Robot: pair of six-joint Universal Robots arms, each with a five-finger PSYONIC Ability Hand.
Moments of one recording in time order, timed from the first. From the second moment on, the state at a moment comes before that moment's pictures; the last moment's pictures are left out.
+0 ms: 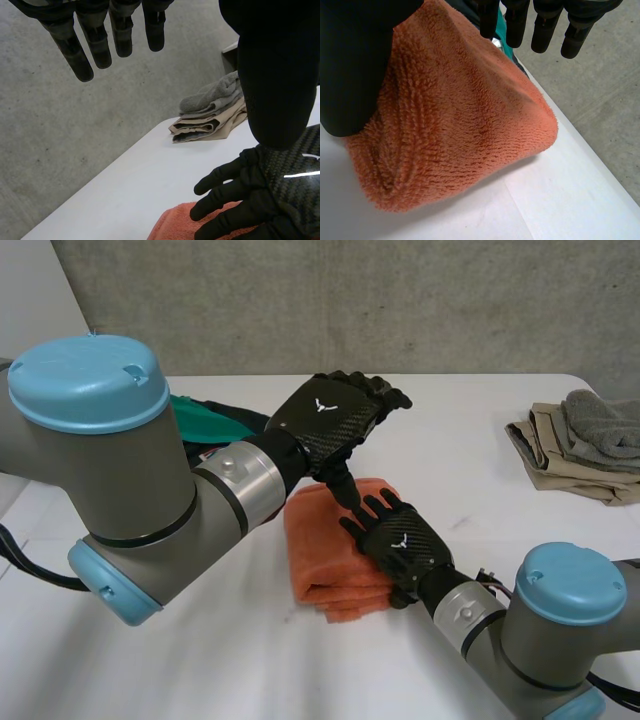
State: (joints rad) left arm 4.05 -2.00 -1.23 3.16 -1.27 3.32; right arm 2.07 -1.05 1.87 -0.61 1.24 2.55; left_hand 0.23 0.25 0.25 0.24 0.06; right_hand 0.22 0.21 0.21 0.21 0.05
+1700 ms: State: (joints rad) left arm 4.08 -1.92 -1.23 3.24 -1.28 3.21; right arm 1.37 -0.64 0.93 -0.81 1.08 3.01; left_hand 0.23 0.25 0.25 0.24 0.06; right_hand 1.02 1.15 1.17 1.20 0.92
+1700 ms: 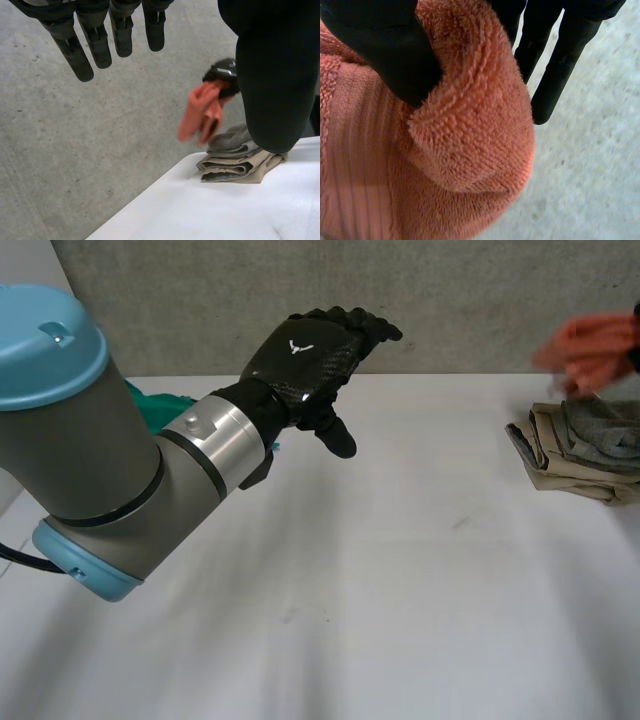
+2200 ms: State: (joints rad) left arm 4.05 -1.93 -1.25 3.24 -1.28 3.21; right arm 1.16 -0.74 1.25 -0.87 0.89 2.99; left_hand 0.23 0.25 0.25 0.24 0.06; right_hand 1.02 1.15 1.17 1.20 0.92
